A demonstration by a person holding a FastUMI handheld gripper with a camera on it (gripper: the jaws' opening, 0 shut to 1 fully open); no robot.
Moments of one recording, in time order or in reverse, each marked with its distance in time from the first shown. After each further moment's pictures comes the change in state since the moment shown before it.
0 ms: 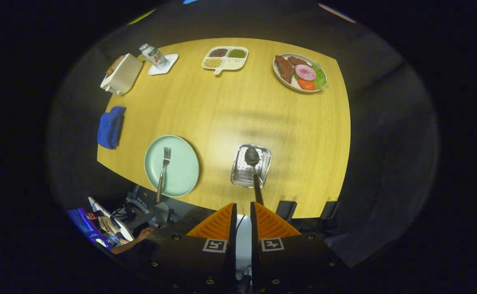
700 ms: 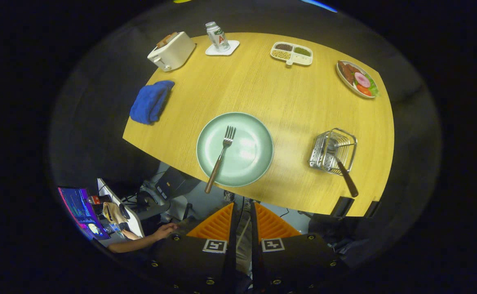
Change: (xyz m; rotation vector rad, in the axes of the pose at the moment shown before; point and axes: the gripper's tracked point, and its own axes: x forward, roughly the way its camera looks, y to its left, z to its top) arm 0.057 0.166 -0.061 -0.131 0.030 0.156
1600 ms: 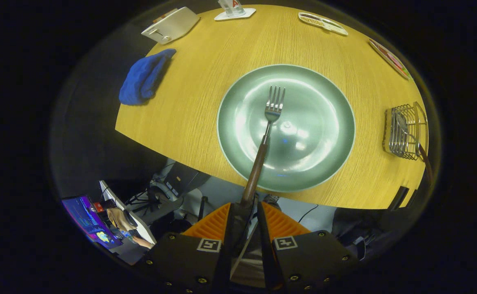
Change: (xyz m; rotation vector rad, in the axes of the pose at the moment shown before) arm 0.146 0.076 -0.019 0.083 0.126 0.054
